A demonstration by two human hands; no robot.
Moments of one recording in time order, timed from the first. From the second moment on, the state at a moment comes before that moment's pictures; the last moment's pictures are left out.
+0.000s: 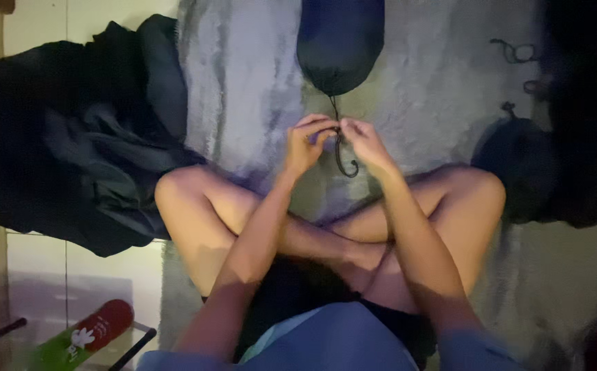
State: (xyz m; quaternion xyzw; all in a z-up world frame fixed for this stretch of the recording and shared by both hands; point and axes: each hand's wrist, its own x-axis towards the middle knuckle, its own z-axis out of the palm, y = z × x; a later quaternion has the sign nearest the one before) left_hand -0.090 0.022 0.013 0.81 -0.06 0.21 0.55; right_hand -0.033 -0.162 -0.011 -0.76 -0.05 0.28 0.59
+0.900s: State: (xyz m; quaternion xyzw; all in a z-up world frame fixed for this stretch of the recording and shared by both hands) left_hand -0.095 0.007 -0.025 0.60 0.23 -0.03 0.77; right_hand -0.086 -0.143 0.031 -0.85 -0.13 0.07 0.51
